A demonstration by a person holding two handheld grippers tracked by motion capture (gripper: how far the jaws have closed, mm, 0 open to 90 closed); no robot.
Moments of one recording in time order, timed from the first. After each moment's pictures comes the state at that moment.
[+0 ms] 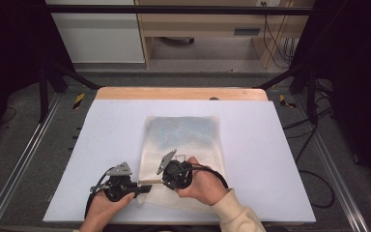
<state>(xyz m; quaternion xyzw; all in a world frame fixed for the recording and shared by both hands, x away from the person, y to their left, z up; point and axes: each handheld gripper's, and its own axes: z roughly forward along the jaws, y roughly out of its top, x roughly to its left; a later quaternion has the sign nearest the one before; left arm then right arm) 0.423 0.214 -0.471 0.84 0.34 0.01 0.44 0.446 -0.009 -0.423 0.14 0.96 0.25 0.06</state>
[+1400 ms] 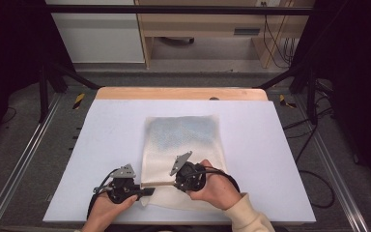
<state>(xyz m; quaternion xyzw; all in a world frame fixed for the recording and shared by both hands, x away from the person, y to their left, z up) 0.419 0.206 -0.473 0.84 0.32 0.00 0.43 0.437 -0.042 -0.423 0.16 0.95 0.27 0.06</state>
